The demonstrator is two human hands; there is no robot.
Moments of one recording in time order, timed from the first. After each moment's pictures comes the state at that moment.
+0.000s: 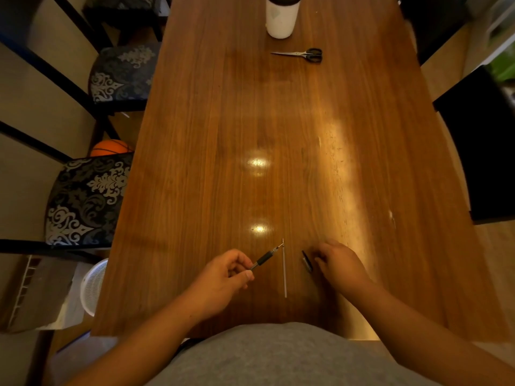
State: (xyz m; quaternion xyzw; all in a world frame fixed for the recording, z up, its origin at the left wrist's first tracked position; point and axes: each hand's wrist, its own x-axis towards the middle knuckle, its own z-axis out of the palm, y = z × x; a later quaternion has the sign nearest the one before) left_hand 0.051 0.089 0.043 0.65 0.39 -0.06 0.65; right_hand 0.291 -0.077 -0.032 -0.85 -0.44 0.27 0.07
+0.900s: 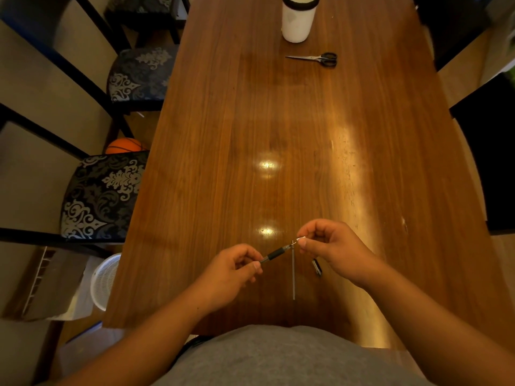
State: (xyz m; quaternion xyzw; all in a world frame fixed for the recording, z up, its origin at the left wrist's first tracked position) left_hand 0.053 0.095 0.061 0.66 0.39 -0.04 0.64; right_hand 0.270 -0.021 0.082 -0.67 -0.32 0.52 0.43
